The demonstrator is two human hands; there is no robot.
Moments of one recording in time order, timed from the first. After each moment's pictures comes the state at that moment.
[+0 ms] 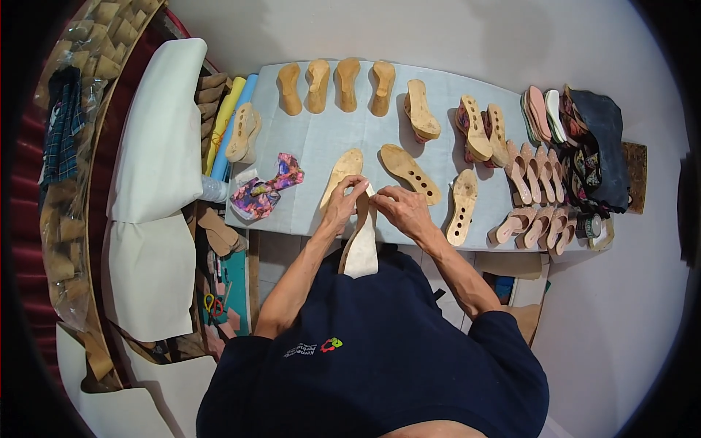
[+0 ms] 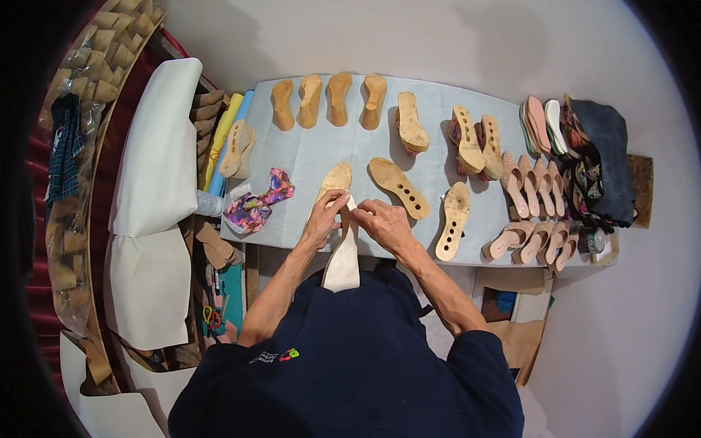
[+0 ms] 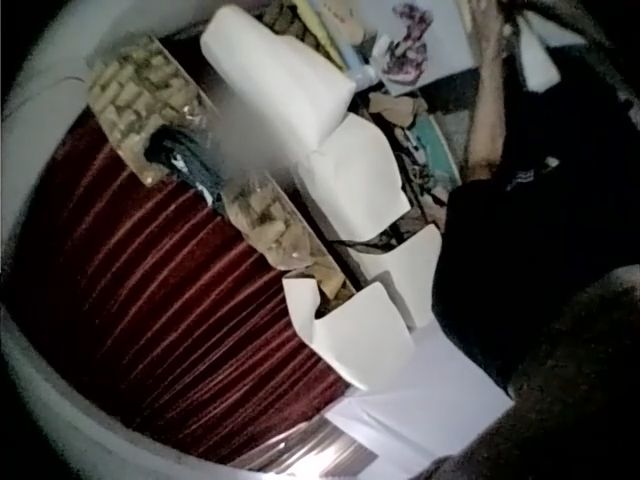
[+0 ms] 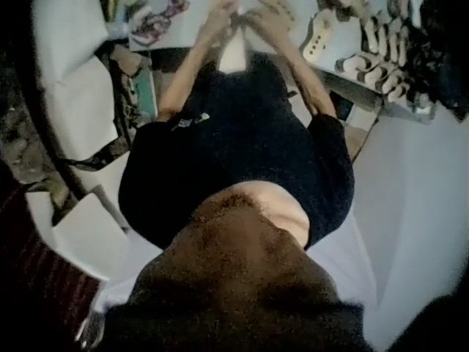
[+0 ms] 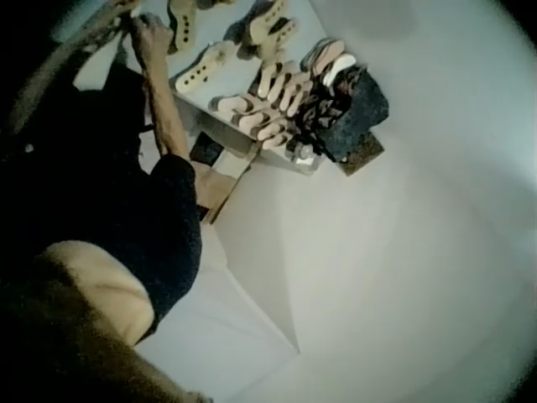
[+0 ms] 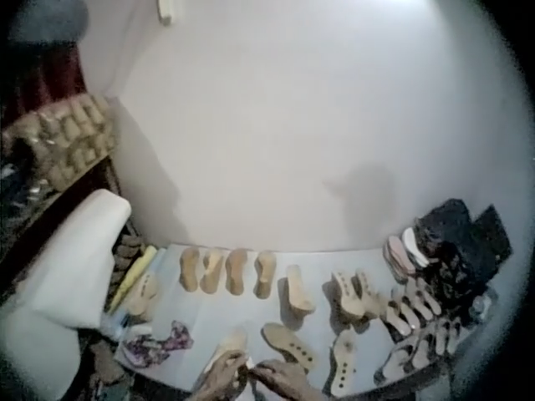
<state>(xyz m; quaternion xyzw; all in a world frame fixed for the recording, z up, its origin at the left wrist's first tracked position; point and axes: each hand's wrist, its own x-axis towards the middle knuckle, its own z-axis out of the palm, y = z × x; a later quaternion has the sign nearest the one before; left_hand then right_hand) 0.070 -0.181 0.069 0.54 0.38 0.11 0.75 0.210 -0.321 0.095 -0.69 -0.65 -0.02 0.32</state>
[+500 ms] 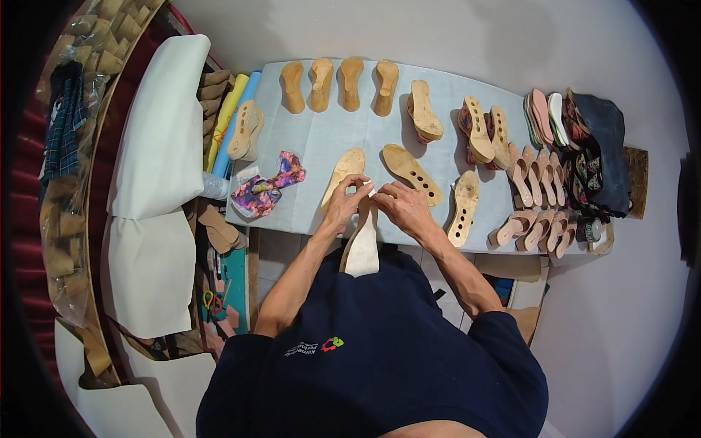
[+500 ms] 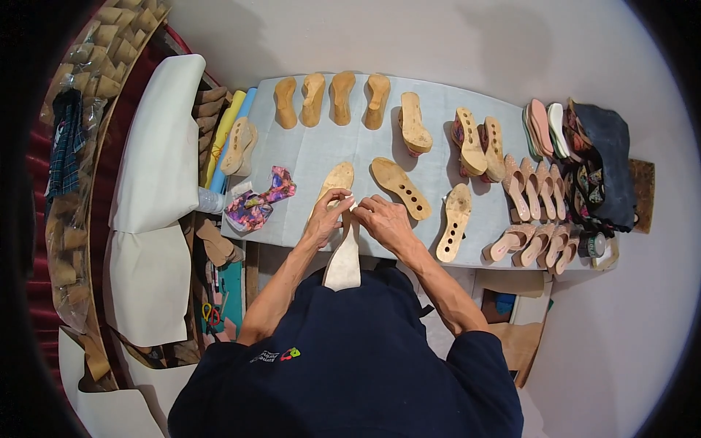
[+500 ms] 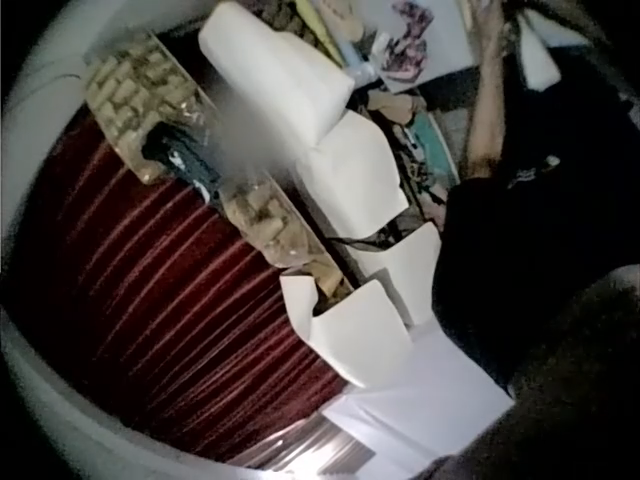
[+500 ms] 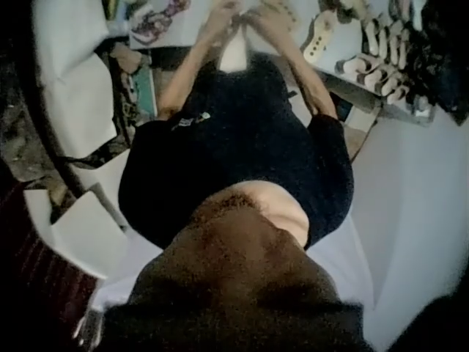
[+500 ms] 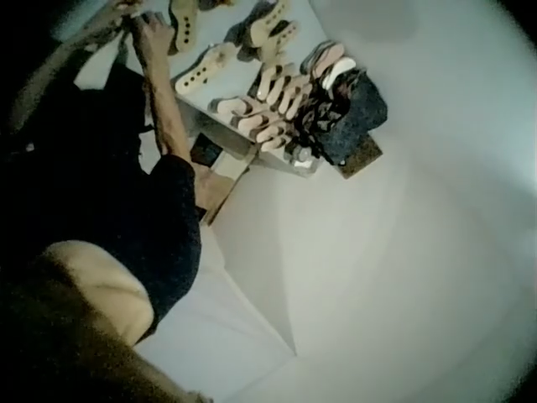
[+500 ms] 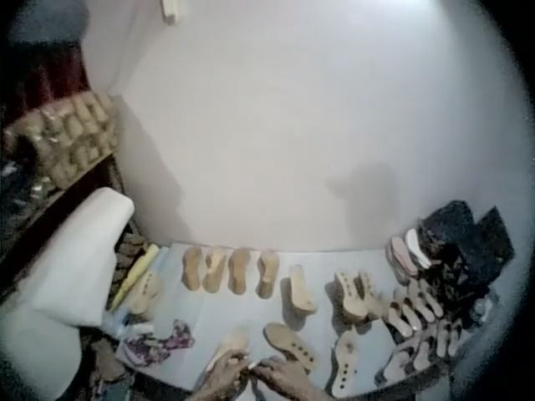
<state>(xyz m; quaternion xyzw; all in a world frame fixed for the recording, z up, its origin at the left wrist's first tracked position) 0.071 -0.183 0.073 0.53 0.36 0.12 0.76 0.212 -0.315 0.098 -0.70 -0.66 0.01 0.26</state>
